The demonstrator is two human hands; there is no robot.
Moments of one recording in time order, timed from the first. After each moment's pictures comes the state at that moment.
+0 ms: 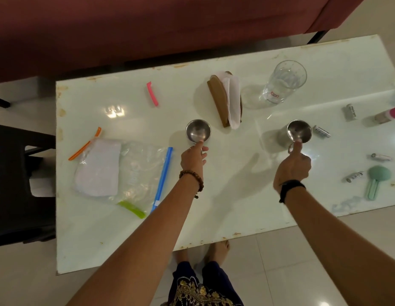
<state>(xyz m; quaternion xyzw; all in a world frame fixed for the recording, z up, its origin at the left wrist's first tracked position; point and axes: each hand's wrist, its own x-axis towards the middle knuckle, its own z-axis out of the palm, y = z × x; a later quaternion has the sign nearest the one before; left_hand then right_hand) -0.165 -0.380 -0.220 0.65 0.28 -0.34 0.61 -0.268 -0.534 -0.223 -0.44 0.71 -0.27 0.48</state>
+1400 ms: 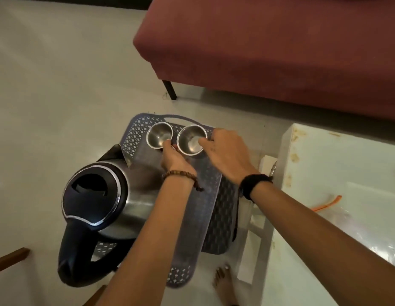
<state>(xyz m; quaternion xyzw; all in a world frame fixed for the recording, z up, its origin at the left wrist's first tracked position) 0.143 0.144 -0.144 0.40 0.53 0.01 0.75 0.131 0.049 -0.127 -0.91 0.01 0.10 0.40</state>
